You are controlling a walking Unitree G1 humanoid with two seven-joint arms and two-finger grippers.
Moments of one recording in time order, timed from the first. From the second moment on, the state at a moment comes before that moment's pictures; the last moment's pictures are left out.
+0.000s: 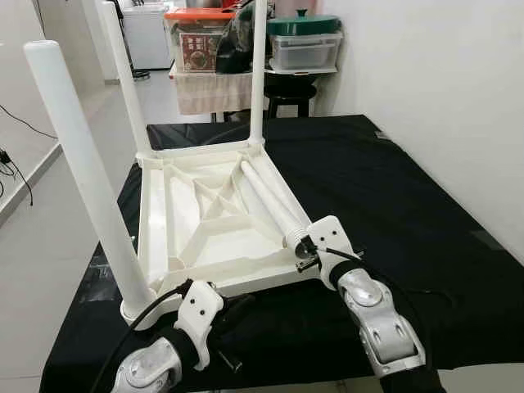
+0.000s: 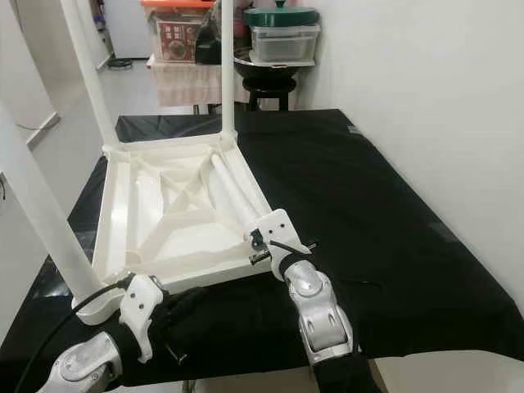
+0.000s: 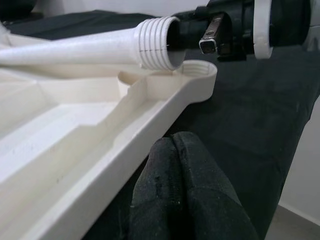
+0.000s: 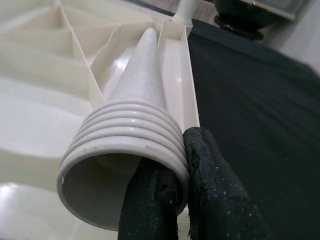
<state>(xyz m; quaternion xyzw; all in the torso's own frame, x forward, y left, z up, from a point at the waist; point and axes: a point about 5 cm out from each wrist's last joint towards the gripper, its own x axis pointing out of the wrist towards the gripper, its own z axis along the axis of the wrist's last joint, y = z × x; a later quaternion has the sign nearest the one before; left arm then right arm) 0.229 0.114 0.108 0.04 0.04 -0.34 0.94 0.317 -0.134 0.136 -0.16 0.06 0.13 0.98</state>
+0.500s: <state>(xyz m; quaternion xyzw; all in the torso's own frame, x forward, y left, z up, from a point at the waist) 0.239 0.115 0.121 0.04 0.02 -0.34 0.94 0.325 -0.149 0.196 0.07 -0.06 0.22 0.97</state>
